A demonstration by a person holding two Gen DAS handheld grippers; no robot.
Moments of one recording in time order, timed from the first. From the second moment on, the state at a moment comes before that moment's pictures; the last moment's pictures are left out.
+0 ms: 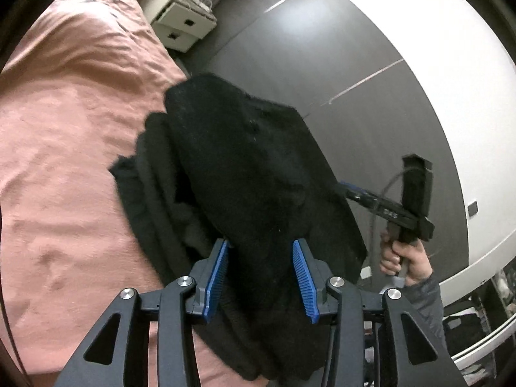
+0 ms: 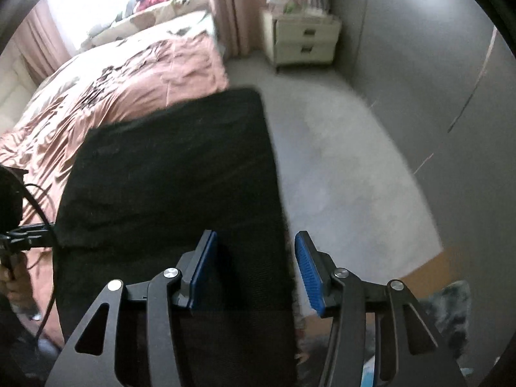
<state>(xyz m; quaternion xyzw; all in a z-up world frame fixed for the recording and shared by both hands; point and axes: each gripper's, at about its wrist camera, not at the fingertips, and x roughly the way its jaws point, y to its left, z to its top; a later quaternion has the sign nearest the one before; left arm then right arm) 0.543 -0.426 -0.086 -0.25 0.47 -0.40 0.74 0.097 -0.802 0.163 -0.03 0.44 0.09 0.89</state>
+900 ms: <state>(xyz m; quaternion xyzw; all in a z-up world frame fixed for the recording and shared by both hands) 0.603 -0.452 -0.088 -0.20 0.47 -0.37 0.78 0.083 -0.772 0.169 -0.02 0.47 0.05 0.88</state>
